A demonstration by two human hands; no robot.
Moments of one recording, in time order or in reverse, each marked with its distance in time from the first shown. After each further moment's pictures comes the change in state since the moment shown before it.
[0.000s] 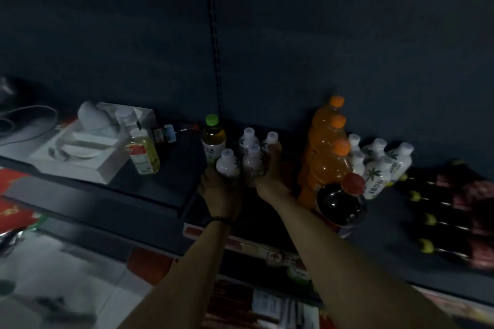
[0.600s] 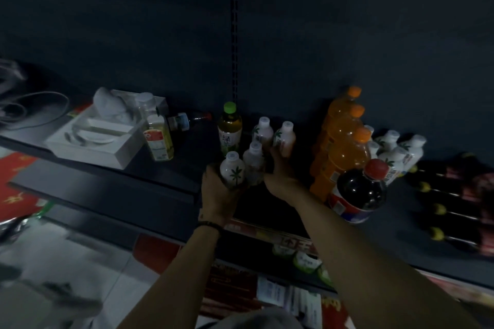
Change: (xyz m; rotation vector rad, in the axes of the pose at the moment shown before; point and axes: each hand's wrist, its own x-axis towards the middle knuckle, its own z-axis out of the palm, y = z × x) left_hand -0.008 -0.038 -0.055 -0.151 -0.194 0.007; right_hand -0.009 0.011 0.021 -0.061 -0.264 -0.098
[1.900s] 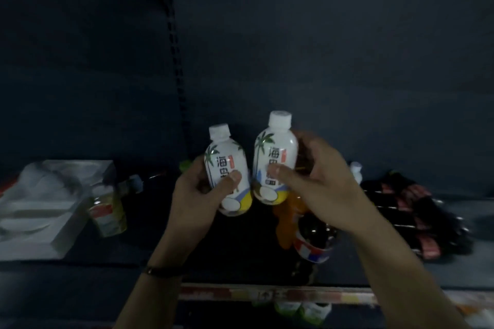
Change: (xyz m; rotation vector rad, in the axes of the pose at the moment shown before) left_hand -0.030 0.201 -0.060 -0.529 -0.390 0.241; right_hand -0.131 -0.130 -0.158 0.106 0.359 -0.371
